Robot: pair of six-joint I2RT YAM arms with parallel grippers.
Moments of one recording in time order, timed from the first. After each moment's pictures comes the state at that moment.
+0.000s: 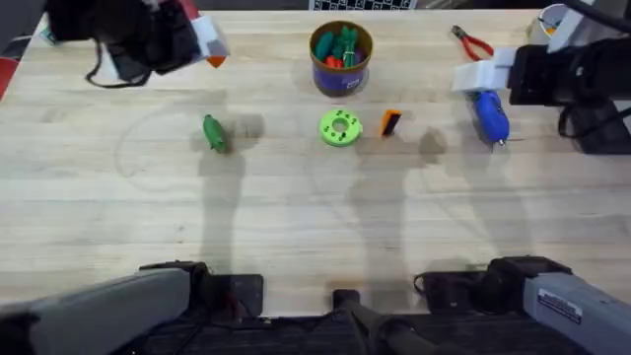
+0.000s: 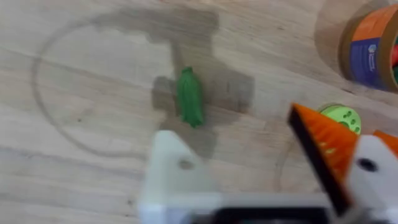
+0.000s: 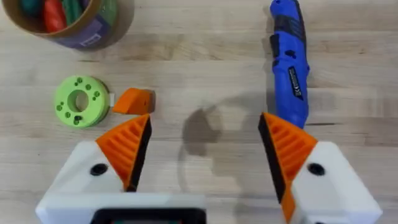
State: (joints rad) left arm 0.02 1.40 1.34 -1.03 0.04 -0.37; right arm 0.00 1.10 1.06 -0.87 -0.04 0.05
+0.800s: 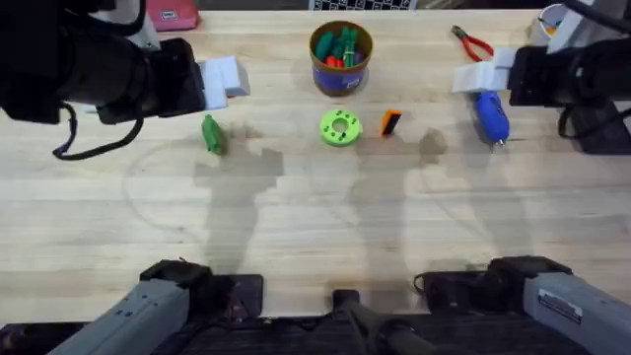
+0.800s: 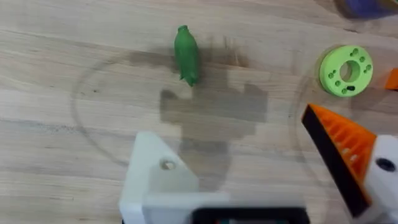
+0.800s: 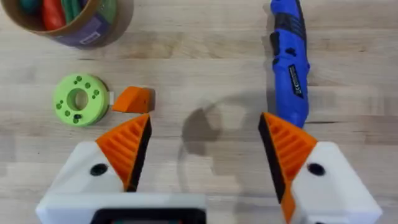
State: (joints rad) left arm -0.16 1.08 1.22 -1.17 -0.08 -0.34; right arm 0.00 1.10 1.06 -0.88 -0.04 0.05
